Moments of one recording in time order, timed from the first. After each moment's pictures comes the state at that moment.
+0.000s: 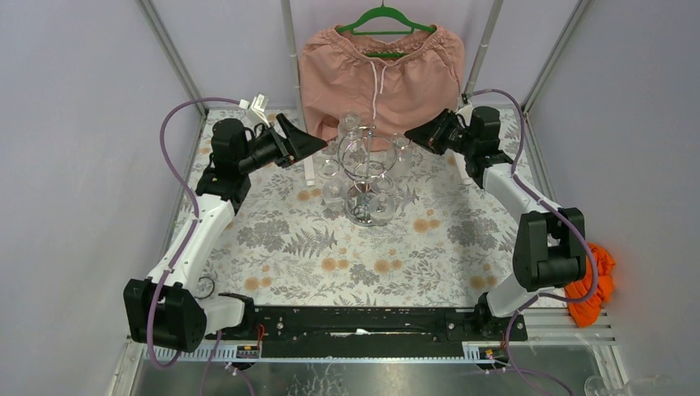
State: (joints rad) left arm -0.16 1.22 1.05 0.01 0.71 -0.85; right arm 0.13 1.60 1.12 0.20 -0.65 0.97
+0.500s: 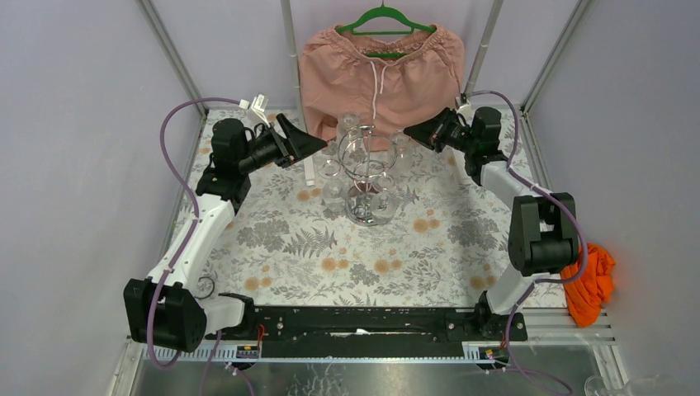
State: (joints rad) left arm -0.16 1.22 1.05 0.01 0.71 -0.85; right arm 0.09 1.70 1.11 0.42 -0.81 1.13
